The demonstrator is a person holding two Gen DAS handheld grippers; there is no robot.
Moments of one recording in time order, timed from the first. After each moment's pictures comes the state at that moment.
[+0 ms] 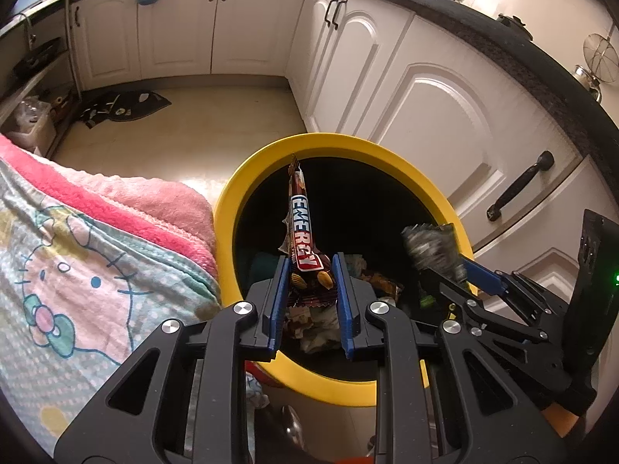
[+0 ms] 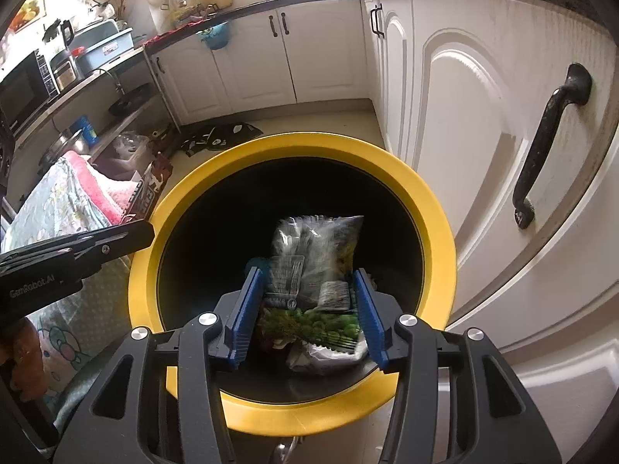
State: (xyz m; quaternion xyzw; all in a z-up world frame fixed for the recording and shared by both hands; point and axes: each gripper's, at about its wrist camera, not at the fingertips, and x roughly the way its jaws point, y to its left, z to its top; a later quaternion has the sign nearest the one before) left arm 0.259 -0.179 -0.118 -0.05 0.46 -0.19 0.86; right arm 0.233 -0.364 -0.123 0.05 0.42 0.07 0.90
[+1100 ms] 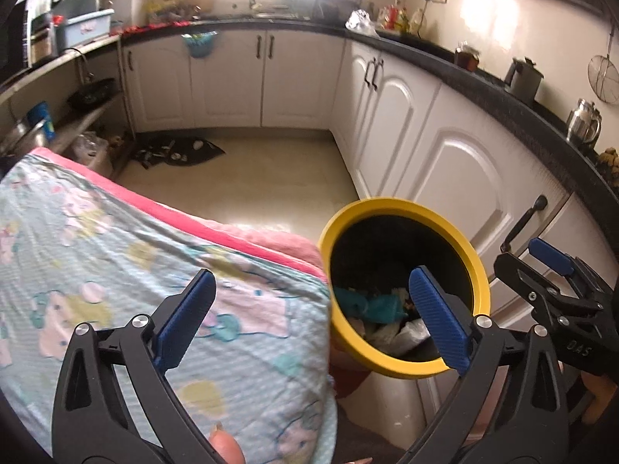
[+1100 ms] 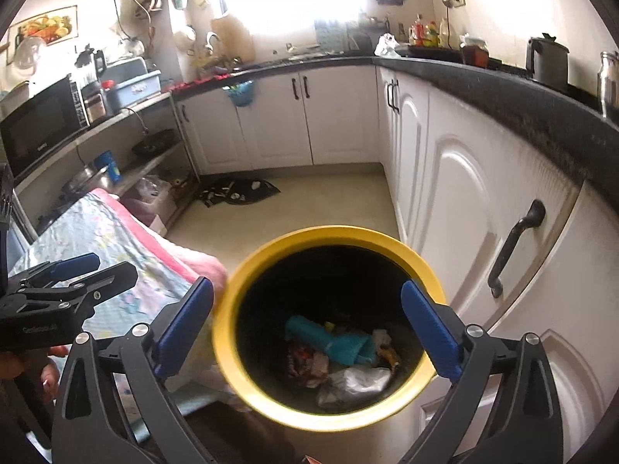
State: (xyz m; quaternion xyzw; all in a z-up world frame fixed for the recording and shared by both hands) left arm 0.208 -0.101 -0.034 -0.03 0.38 -0.11 0.92; right arm 0.193 -0.328 -0.031 0.05 0.32 0.08 0.94
